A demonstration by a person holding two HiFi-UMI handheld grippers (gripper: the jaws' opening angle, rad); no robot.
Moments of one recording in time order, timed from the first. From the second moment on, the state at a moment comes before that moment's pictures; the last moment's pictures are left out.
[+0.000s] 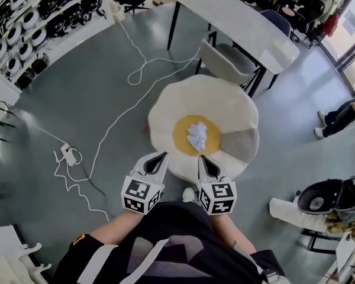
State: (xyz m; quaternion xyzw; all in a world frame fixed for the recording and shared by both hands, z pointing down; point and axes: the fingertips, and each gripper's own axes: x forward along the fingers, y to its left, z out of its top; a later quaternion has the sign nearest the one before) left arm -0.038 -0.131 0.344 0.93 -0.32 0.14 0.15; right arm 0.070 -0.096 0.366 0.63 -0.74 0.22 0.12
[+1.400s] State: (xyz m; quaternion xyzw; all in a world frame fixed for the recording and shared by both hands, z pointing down) left arm -0.100 -0.110 0.337 0.95 -0.24 0.13 0.13; right arm -0.018 -0.055 0.365 0.66 -0.70 0.22 0.15
